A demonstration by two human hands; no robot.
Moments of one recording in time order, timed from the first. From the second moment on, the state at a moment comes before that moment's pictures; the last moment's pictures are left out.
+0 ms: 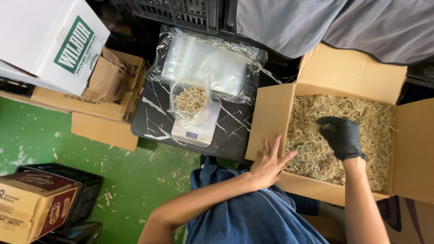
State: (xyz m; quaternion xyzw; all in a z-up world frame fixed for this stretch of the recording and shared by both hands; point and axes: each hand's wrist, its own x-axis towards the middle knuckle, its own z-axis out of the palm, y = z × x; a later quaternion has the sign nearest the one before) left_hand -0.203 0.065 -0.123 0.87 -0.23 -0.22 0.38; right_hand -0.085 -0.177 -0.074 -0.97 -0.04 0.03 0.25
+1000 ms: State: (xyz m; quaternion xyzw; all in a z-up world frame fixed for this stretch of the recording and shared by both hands) left_hand -0.165 0.133 -0.058 0.82 -0.17 -0.08 0.54; right_hand -0.068 -0.193 -0.032 -0.94 0.10 0.17 0.28
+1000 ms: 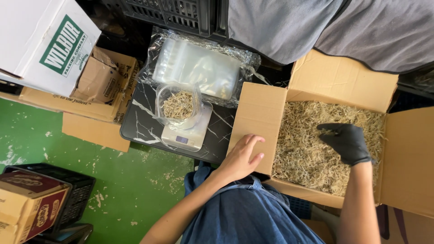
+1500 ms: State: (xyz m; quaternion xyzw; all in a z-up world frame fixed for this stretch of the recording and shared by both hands) left_hand -0.148 0.125 -0.092 0.65 -0.06 -0.14 0.74; right_hand -0.068 -0.176 -0.045 -0.84 0.09 0.23 0.49
